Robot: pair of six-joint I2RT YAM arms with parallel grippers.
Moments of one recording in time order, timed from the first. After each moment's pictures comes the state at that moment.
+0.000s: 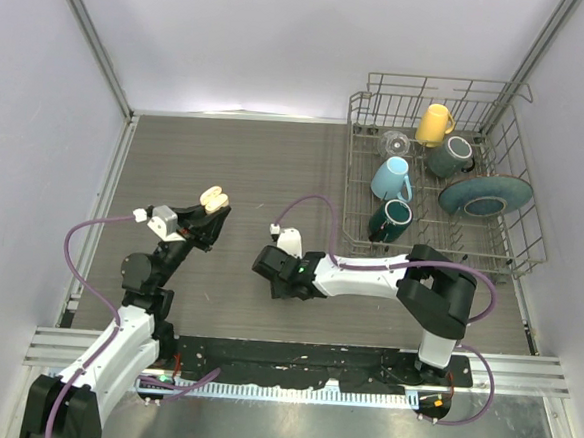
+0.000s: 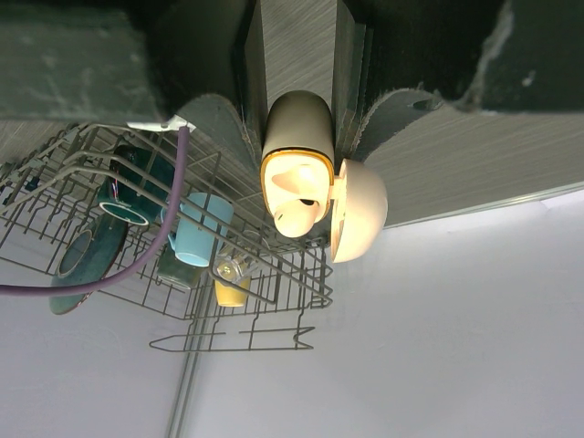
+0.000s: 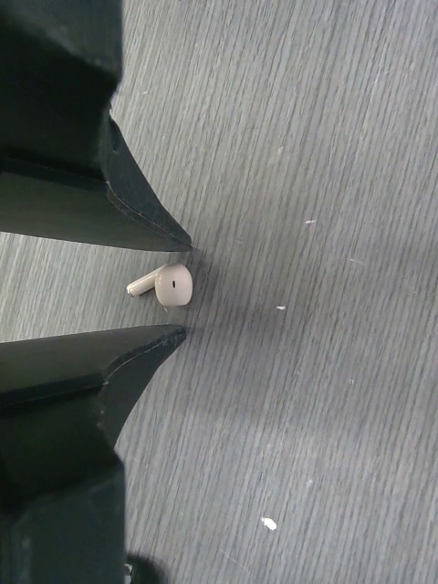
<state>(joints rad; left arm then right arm) -0.21 0.67 0.13 0.97 0.39 -0.29 1.17 1.80 1.09 -0.43 0.38 0.87</state>
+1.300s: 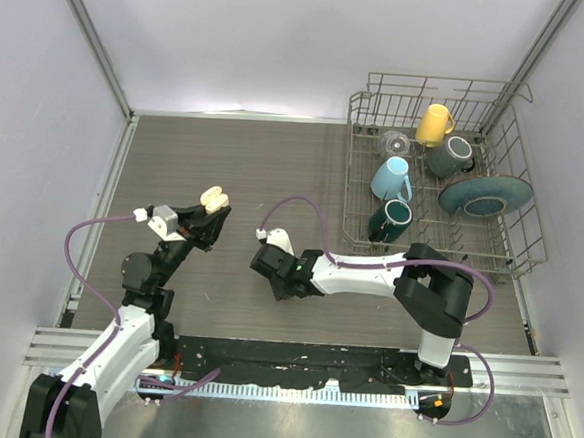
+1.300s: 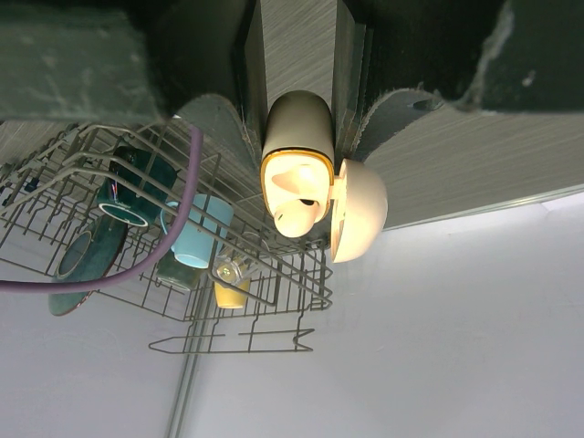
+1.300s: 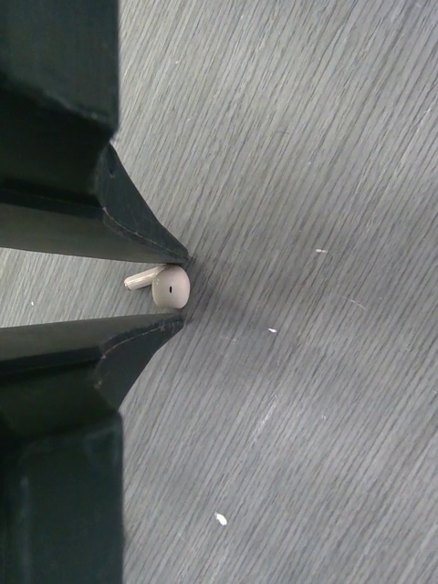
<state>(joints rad) -0.21 0.67 0.13 0.97 0.38 -0.29 1.17 1.82 1.12 -0.43 0.33 0.61</state>
